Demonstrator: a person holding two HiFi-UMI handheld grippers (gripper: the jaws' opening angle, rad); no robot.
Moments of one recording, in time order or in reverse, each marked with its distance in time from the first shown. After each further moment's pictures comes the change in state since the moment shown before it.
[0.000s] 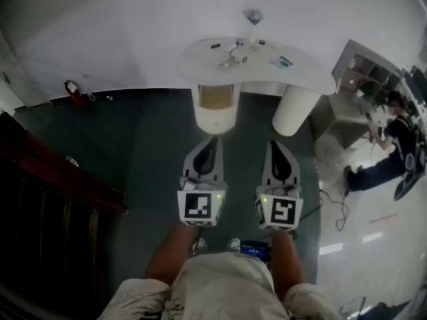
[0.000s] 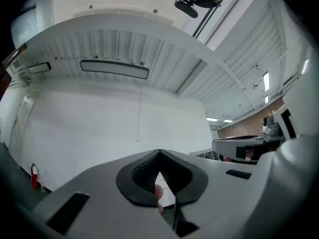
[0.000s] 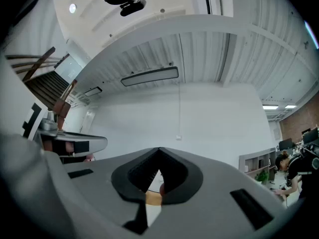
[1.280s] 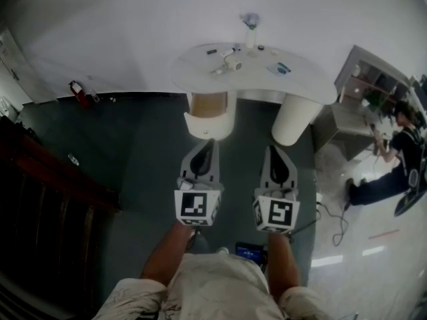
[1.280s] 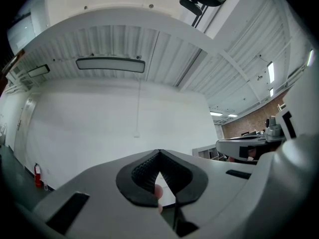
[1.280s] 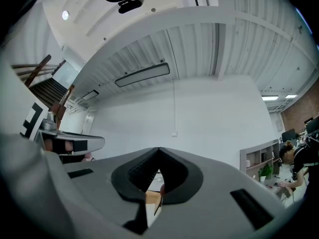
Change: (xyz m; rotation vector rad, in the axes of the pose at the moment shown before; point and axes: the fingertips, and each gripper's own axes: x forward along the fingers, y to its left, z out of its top) left arm 0.074 -0.067 -0.027 0.008 0.047 0.058; right arm 0.022 -0.108 -0.043 0.065 0.014 0.027
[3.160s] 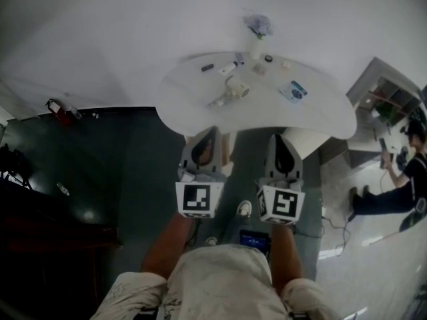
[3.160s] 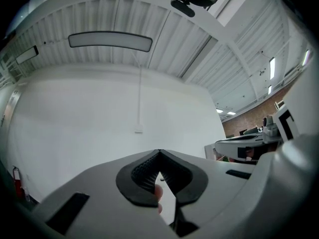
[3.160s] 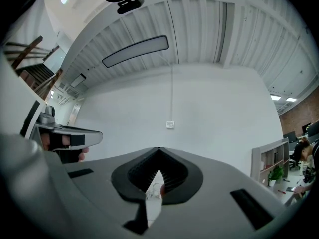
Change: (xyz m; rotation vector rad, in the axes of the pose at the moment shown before) left arm 0.324 0.161 -0.064 0.011 -0.021 -0.070; right arm 0.351 -0.043 -0.084 -0.051 0.028 -0.076
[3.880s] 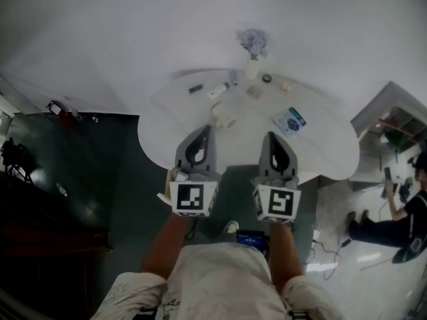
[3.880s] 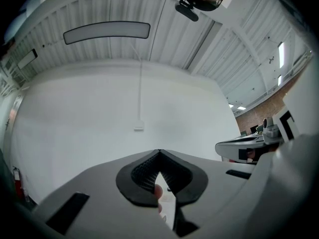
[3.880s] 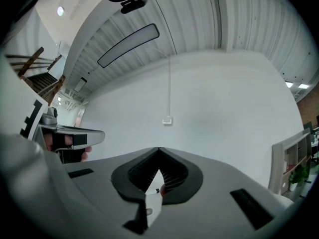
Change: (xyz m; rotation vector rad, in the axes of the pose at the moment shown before) left arm 0.194 -0.011 -0.025 0.034 0.025 0.093; right arm 0.169 -0.114 -0.037 0.041 0.006 0.120
